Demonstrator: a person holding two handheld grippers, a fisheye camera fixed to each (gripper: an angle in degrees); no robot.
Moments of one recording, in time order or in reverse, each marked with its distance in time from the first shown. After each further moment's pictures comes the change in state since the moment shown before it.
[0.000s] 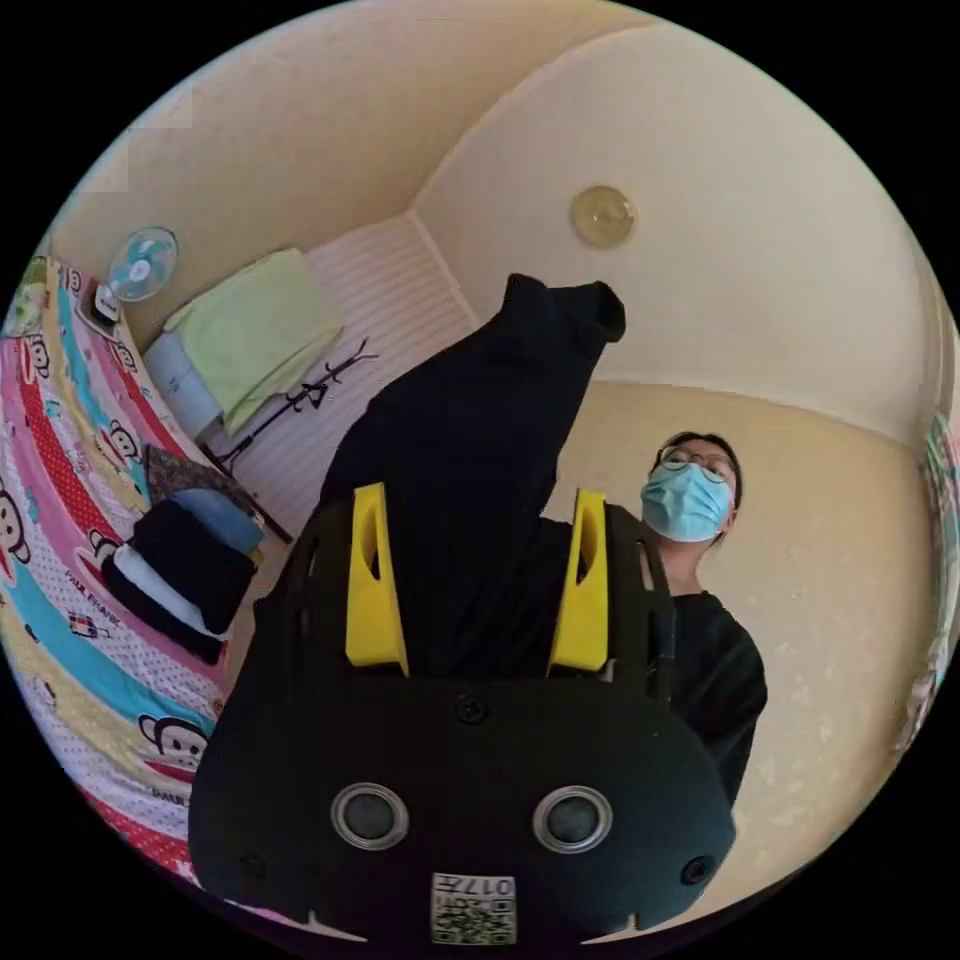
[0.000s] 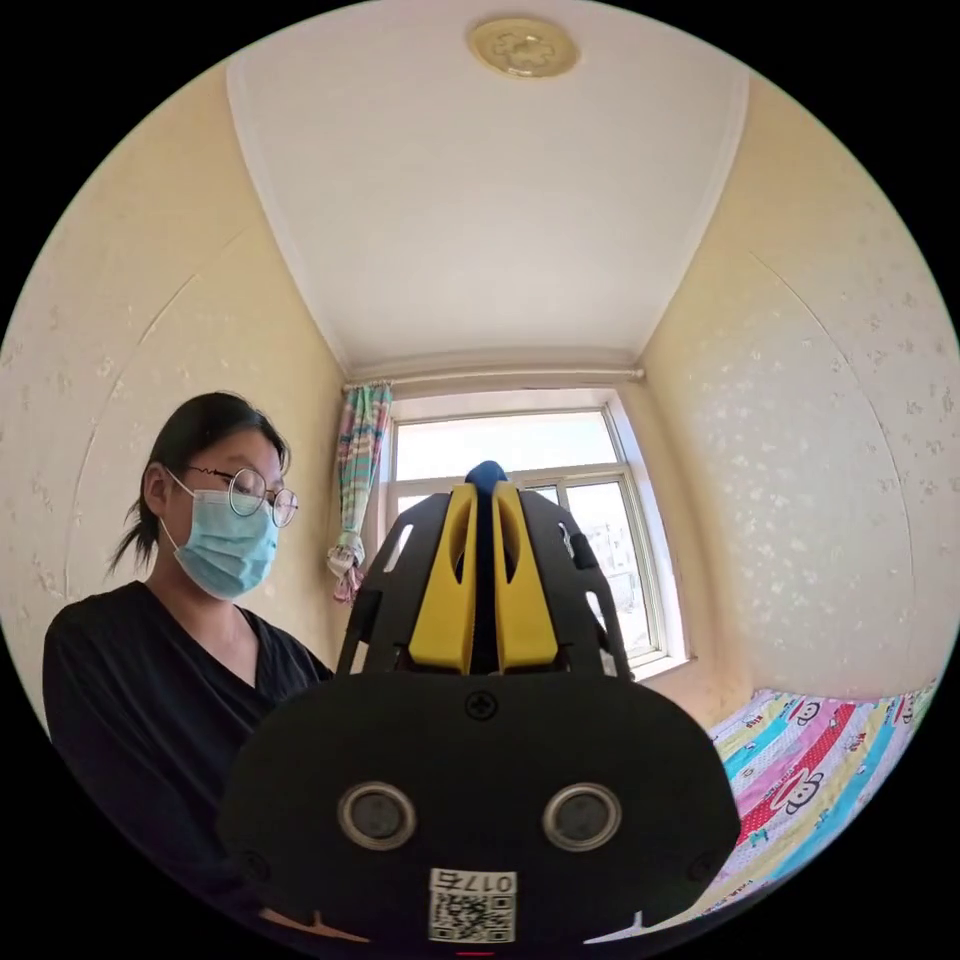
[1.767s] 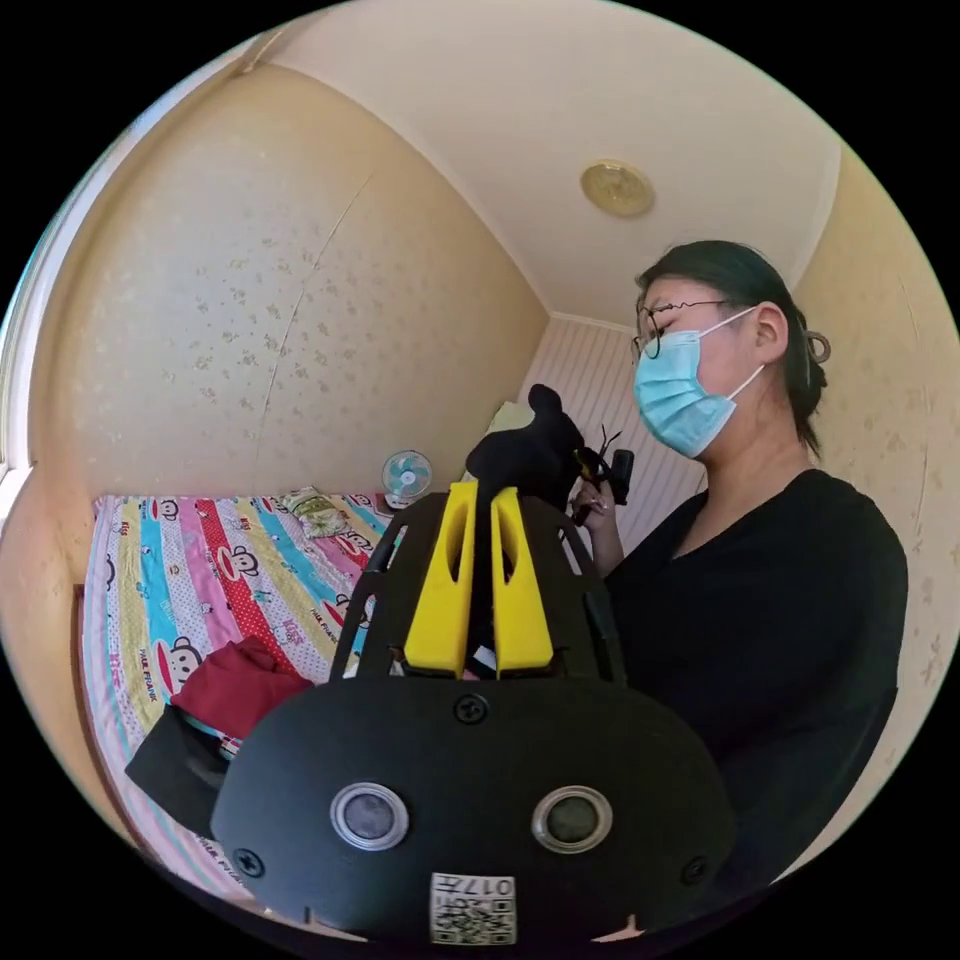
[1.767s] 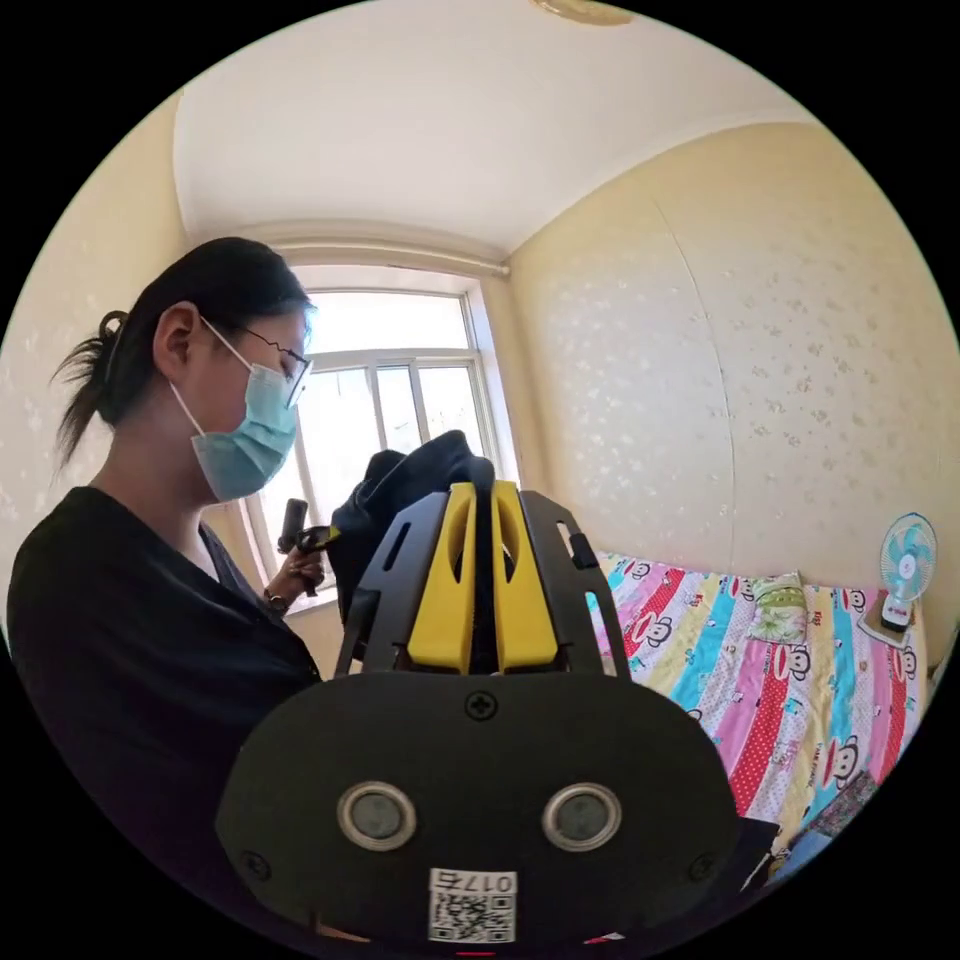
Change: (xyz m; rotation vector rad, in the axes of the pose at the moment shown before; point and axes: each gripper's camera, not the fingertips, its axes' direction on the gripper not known) left arm 0.576 -0.024 -0.116 0.766 -1.430 0.062; right arm 0.020 -0.018 0.052 -0.343 0.462 -0.137
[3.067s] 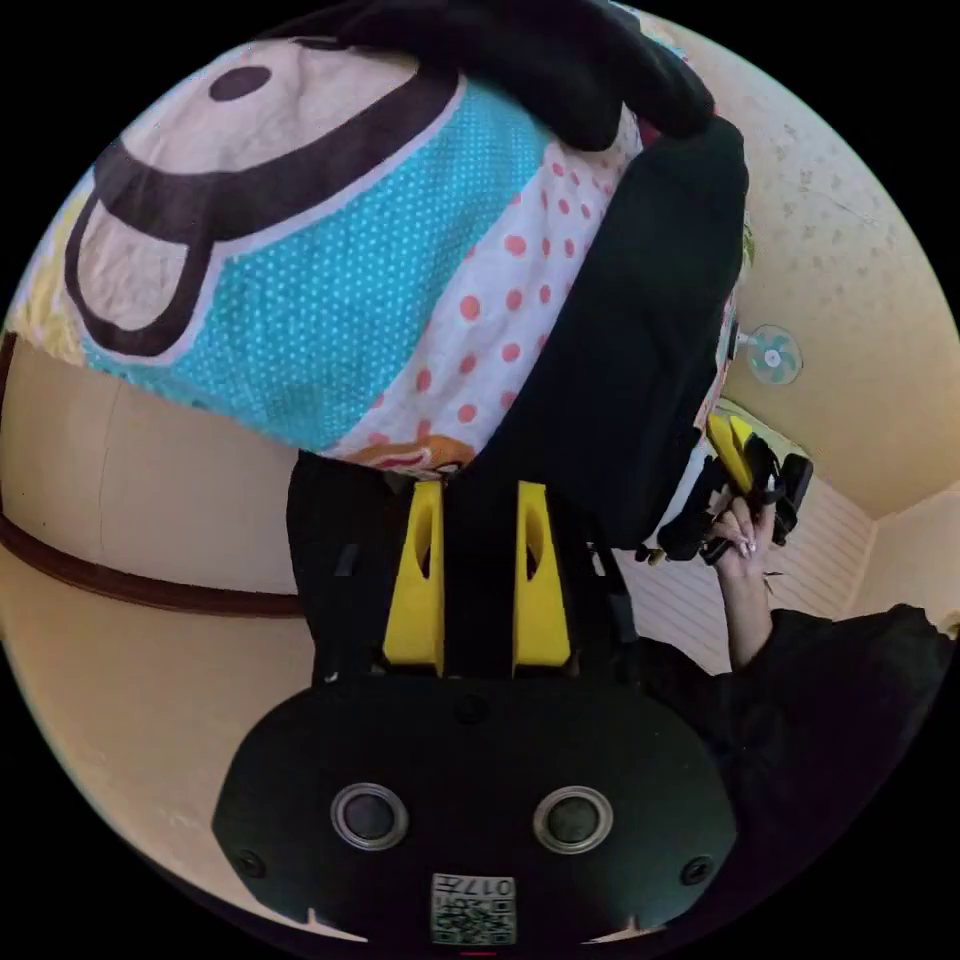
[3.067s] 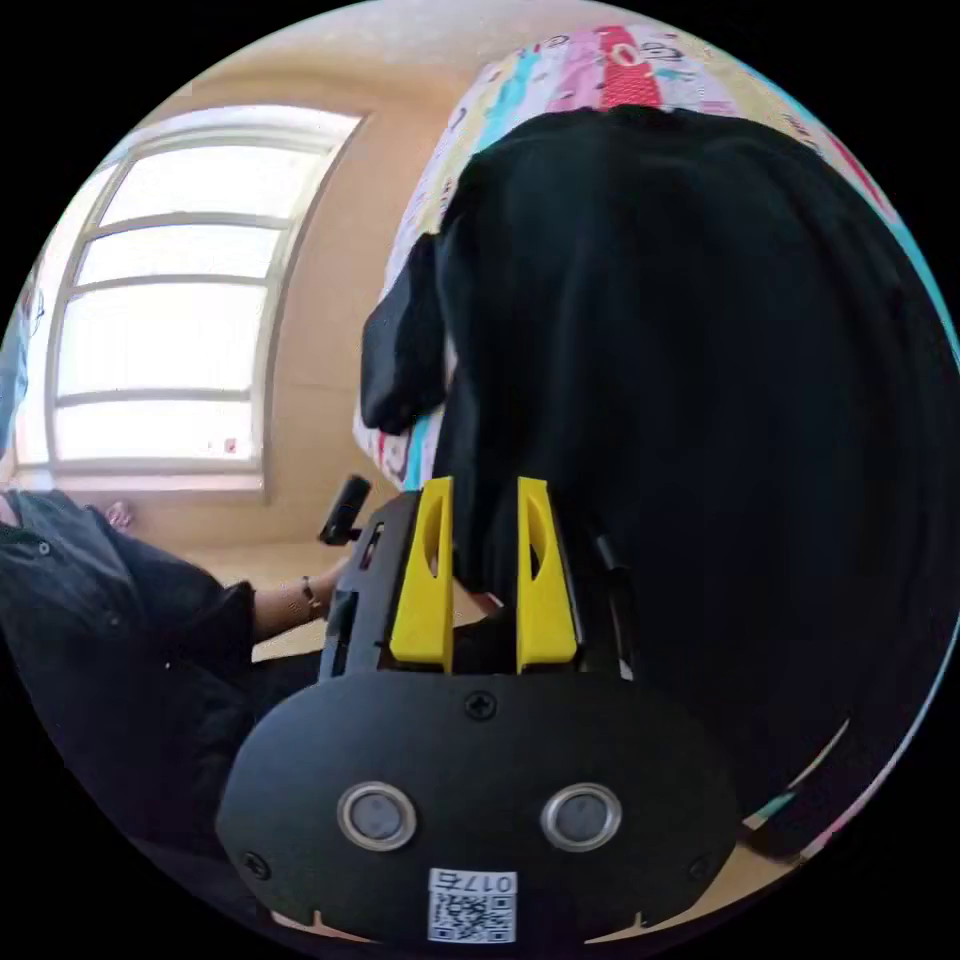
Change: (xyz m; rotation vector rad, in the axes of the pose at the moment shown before) left arm -0.430 0.291 -0.018 -0.685 -0.144 -1.391; right arm 0.275 0.471 0.421 -1.067 -0.334 0.760
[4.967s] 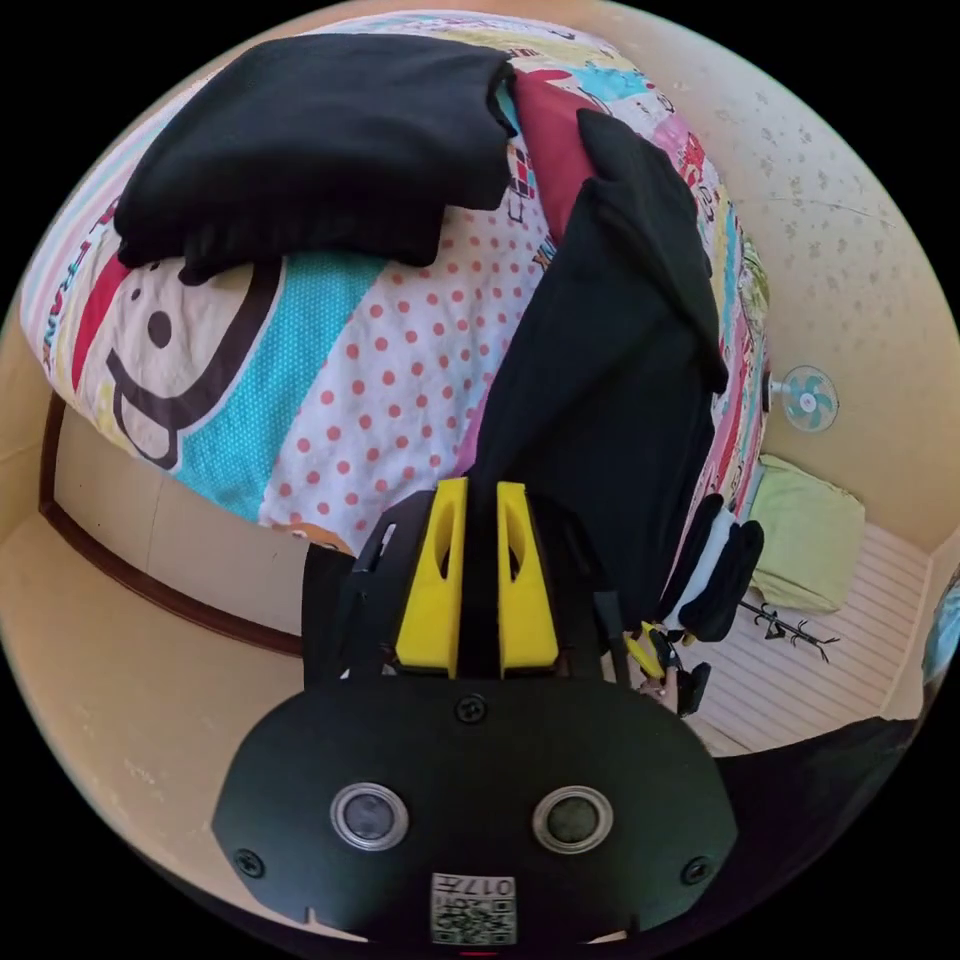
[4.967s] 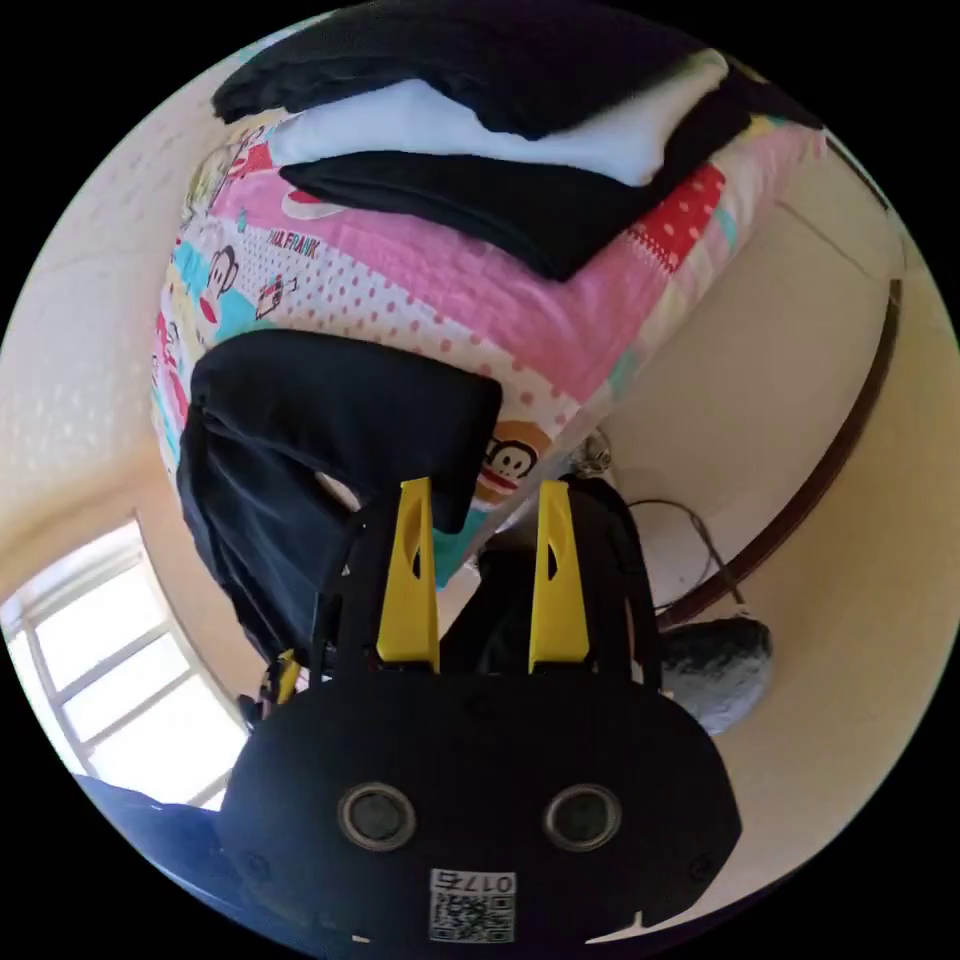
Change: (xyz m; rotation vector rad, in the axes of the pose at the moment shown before) left arm 0.119 -0.059 -0.061 0.290 -0.277 -0.036; right arm 0.272 0.424 -0.322 0.684 0.181 1.156
